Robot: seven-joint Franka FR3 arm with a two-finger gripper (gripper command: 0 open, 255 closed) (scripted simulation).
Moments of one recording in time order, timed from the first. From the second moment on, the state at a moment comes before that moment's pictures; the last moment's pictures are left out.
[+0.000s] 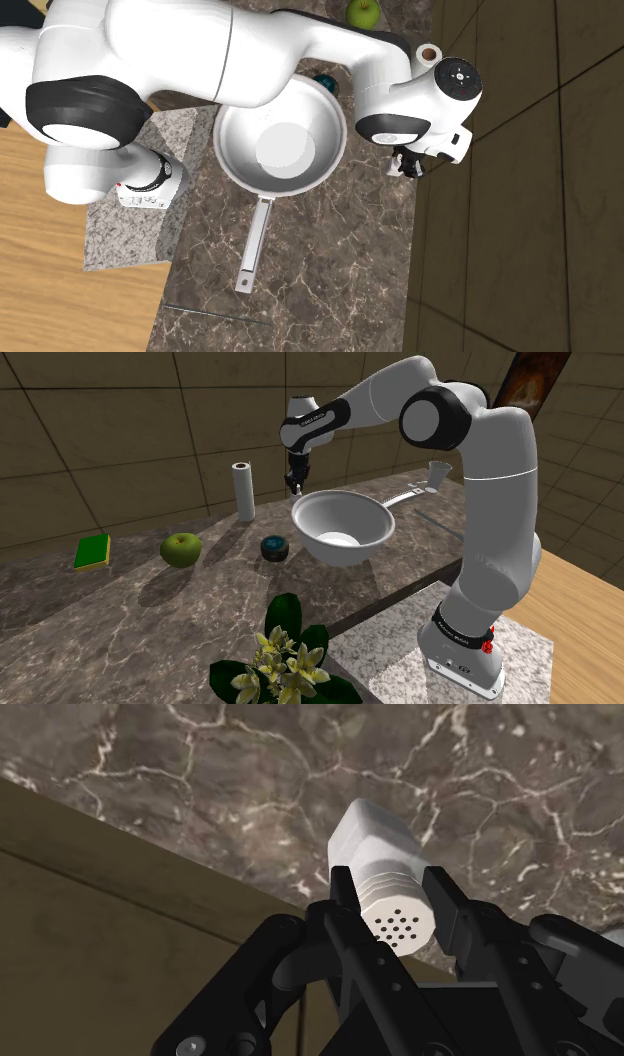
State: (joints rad) arm -0.07 0.46 -0.07 -1.63 0.00 2.16 -0.27
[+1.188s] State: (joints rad) arm -0.07 0.40 -0.07 -1.51 -0.01 1.98 -0.27
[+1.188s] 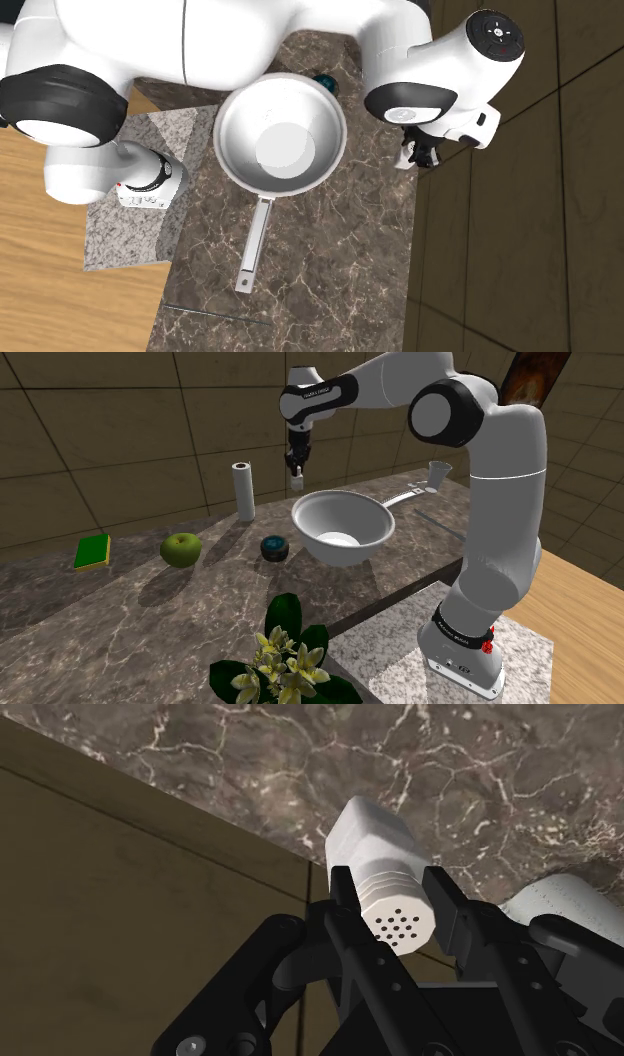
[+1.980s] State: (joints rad) arm -0.03 0.31 -0.06 -1.52 -0.02 1.90 -0.22
